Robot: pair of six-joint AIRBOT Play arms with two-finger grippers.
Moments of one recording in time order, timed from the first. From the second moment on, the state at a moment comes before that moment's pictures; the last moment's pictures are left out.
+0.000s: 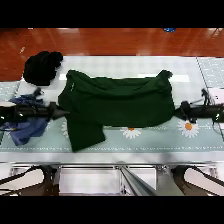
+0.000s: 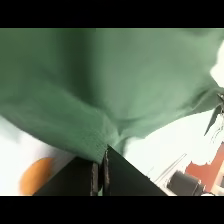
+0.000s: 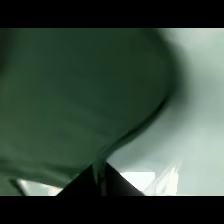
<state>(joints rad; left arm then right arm) 0.38 -1.31 0.70 0.54 -1.25 -0.97 -0.48 -1.24 0.76 -0.77 1.21 1.21</state>
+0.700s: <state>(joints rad) 0.43 -0.89 1.66 0.47 -1.12 -1.14 -0.41 -0.95 1.88 -0.79 1.26 1.37</state>
